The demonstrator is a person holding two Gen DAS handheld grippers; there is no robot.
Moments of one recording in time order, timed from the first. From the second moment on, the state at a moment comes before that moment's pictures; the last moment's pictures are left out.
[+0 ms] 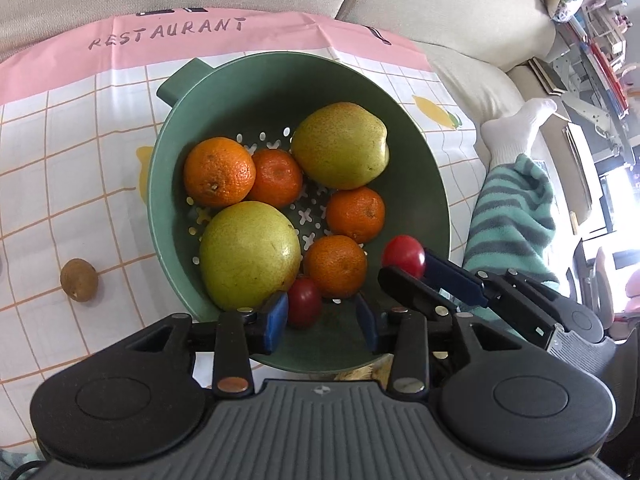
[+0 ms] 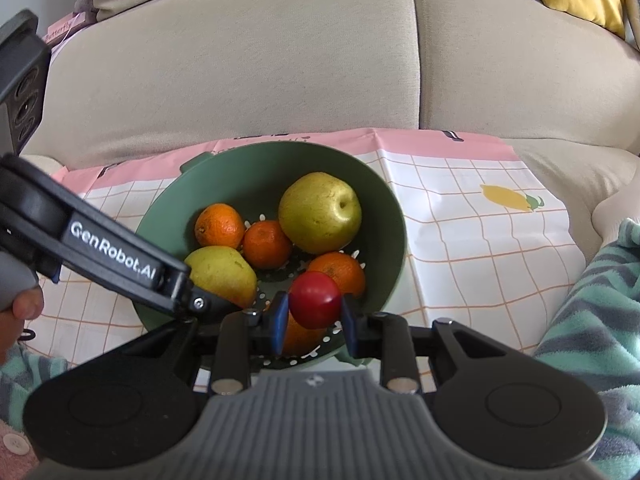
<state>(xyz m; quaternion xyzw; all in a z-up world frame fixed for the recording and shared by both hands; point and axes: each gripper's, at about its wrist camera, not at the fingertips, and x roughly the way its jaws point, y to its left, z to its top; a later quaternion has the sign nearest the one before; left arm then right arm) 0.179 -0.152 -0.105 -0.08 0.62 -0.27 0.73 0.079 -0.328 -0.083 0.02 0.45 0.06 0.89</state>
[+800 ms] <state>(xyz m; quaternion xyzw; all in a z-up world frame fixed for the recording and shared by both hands) 0.169 -0.100 -0.056 -0.05 0.51 -0.17 0.84 0.127 -0.308 -0.109 0.06 0.46 0.08 0.88</state>
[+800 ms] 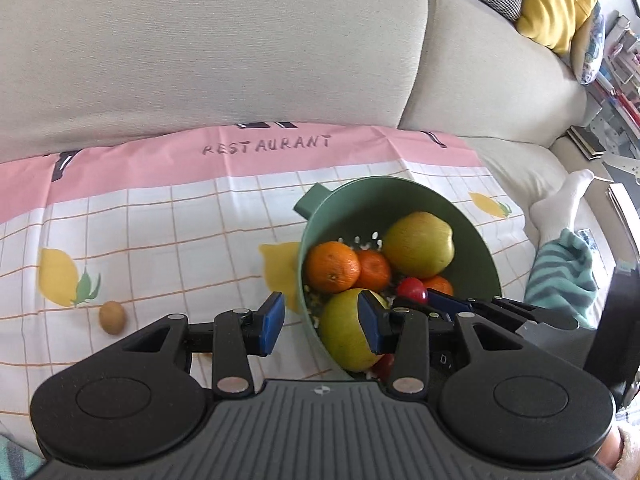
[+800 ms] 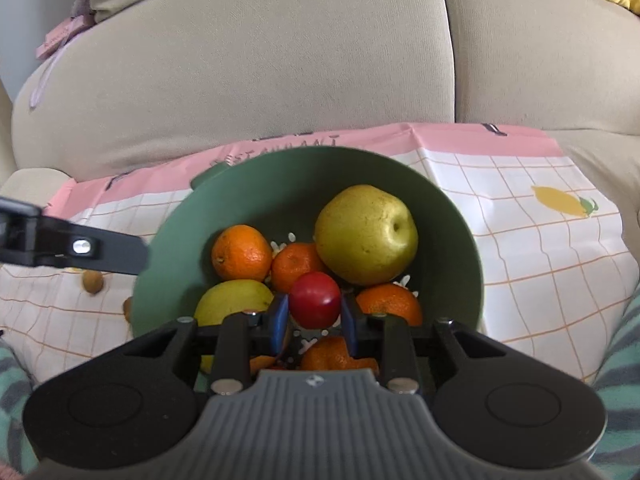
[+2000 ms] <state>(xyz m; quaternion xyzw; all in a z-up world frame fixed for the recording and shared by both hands) 0.133 -0.065 -0.030 -0.03 0.46 -0.16 0.87 0.099 -0.295 -0.073 0.08 0.42 0.05 0.90</state>
